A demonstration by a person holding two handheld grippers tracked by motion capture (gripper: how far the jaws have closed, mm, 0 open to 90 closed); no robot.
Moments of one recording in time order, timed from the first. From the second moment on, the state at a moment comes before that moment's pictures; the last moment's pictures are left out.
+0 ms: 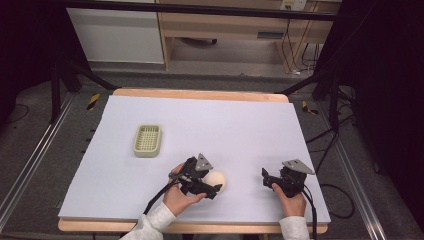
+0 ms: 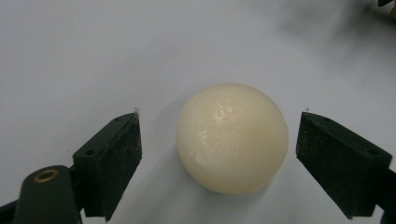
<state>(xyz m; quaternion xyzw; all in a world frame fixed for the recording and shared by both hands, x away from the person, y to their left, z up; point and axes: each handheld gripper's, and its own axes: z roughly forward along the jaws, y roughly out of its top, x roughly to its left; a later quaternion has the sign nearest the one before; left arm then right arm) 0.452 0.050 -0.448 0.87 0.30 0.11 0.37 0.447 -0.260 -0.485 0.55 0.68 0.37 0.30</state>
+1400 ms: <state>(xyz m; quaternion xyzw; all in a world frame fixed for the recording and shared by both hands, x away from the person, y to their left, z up) 0.459 0.026 -0.466 0.89 0.30 0.10 0.33 0.448 -0.259 -0.485 0.55 0.68 0.37 0.29</state>
